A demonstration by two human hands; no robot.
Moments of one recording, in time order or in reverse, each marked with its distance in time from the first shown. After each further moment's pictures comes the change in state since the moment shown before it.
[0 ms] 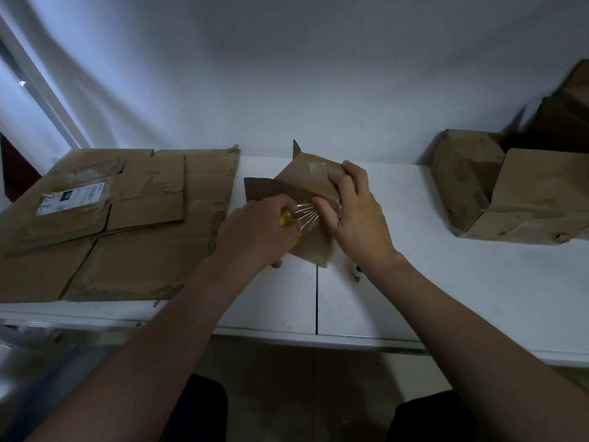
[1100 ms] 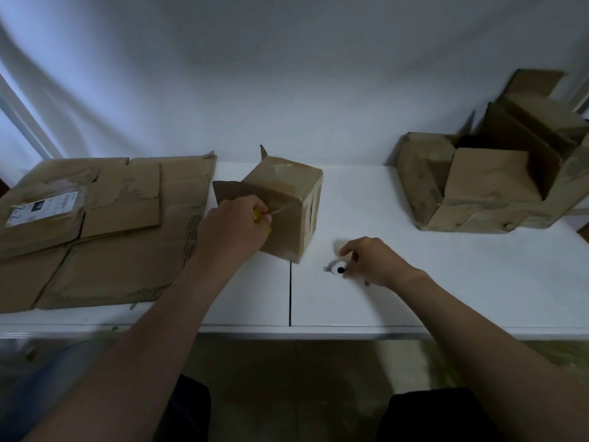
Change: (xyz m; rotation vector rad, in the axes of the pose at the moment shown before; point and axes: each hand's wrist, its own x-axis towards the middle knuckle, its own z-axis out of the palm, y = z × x) left_hand 0.001 0.008 0.013 -0.004 0.127 -0.028; right_hand -0.057 0.072 -0.047 -0.055 -0.674 0.403
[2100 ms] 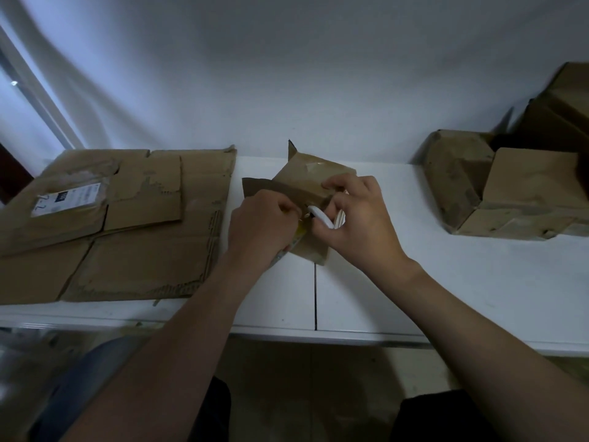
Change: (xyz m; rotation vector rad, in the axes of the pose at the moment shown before) left_hand 0.010 0.002 -0.003 -0.008 0.067 -0.052; right_hand -0.003 -0.113 -0.008 0.037 0.651 -0.473
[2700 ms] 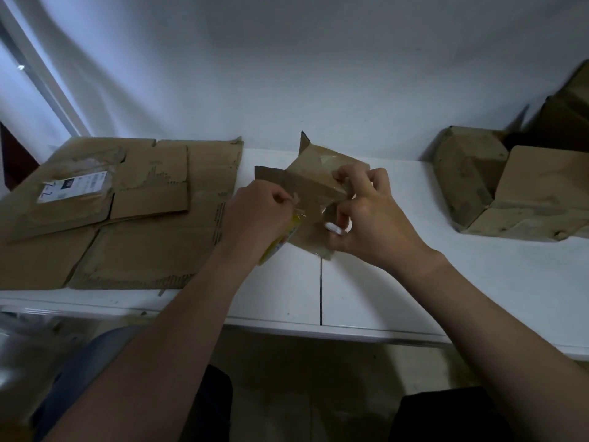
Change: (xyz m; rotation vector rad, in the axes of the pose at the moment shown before) left_hand 0.005 -0.012 -0.010 -0.118 -0.036 -0.084; right_hand 0.001 0.006 -0.008 -0.223 -0.224 -0.158
